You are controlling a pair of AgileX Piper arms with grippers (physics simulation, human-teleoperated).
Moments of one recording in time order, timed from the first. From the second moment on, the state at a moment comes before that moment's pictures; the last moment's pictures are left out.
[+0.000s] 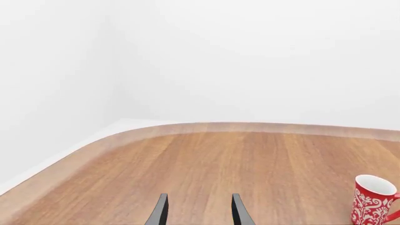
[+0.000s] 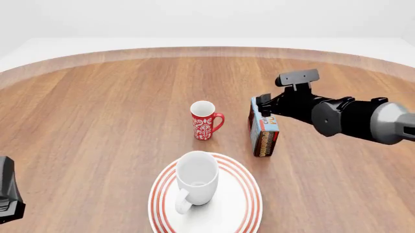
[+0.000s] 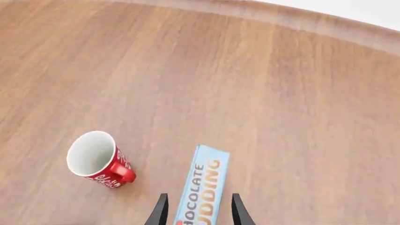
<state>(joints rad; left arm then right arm) 0.24 0.00 -0.02 -0.12 0.03 0.28 1.63 -0.95 -0.10 0.02</state>
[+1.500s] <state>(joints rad) 0.24 0.00 -0.01 -0.12 0.03 0.29 1.75 -0.96 -0.14 0.02</state>
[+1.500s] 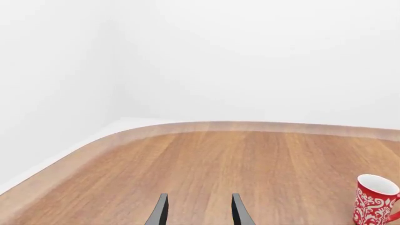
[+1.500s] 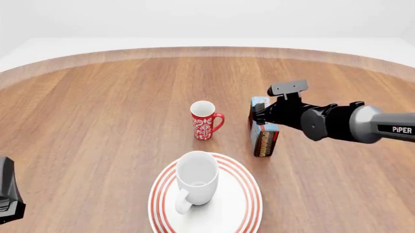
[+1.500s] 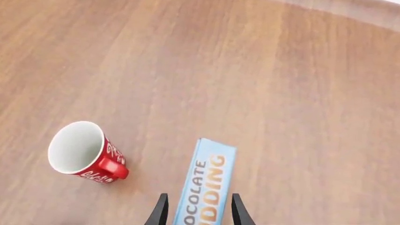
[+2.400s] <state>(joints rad) 0.24 0.00 -0.01 -0.12 0.03 0.29 1.78 -0.96 -0.17 0.02</state>
